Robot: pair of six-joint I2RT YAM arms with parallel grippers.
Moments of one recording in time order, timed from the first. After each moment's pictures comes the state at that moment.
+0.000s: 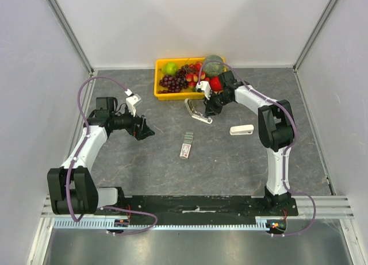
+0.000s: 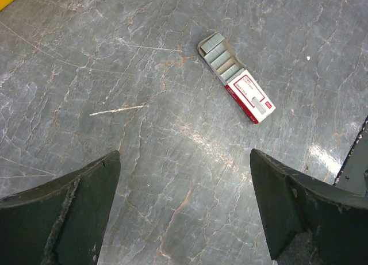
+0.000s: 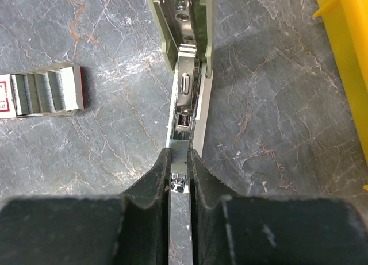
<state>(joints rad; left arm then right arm) 0.02 1.28 0.88 -0.49 0.87 0.46 0.33 2.14 1.64 -0.61 -0.68 -0.70</state>
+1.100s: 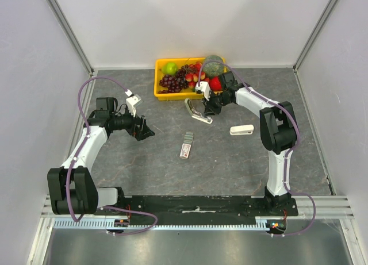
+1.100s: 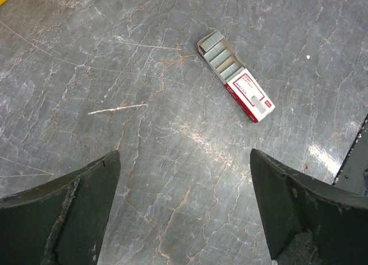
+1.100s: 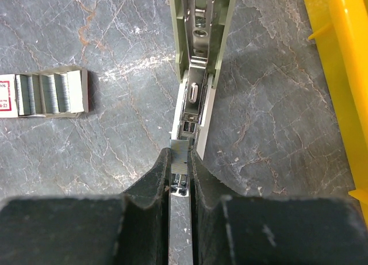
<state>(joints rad) 0.02 1.28 0.88 -0.49 0.87 0.46 0.34 2.08 1.58 -0.54 -0.68 -0.74</state>
